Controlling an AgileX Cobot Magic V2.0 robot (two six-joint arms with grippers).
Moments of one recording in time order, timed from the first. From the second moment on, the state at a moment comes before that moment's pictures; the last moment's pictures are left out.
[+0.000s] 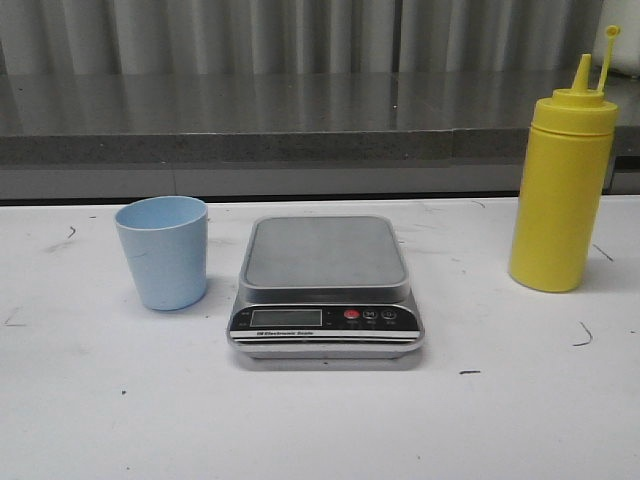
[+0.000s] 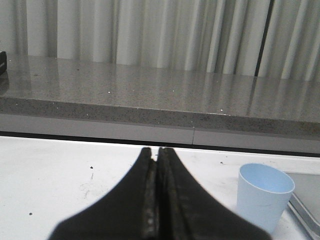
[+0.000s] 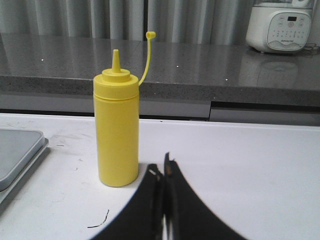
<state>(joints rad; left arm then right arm) -0.02 -0.01 0.00 0.01 0.02 -0.09 -0.01 -0.01 0.03 0.02 0.05 0.00</state>
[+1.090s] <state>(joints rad) -0.02 -0.01 0.00 0.01 -0.02 -0.09 -0.01 -0.01 0.03 0.02 0.04 0.00</state>
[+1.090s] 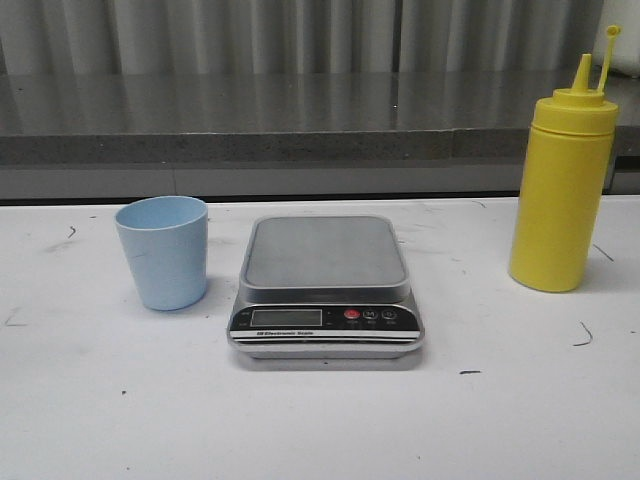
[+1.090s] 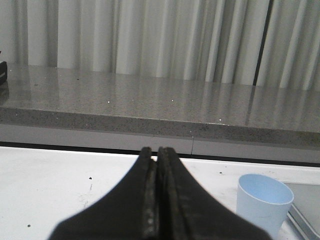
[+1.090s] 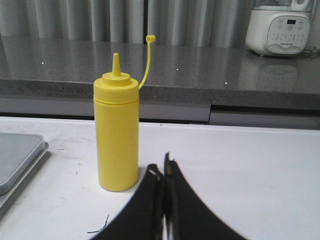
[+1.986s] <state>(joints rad) -0.02 0.46 -0.75 0.01 0.68 -0.09 -0.01 0.45 -0.65 -0.01 0.70 -0.01</state>
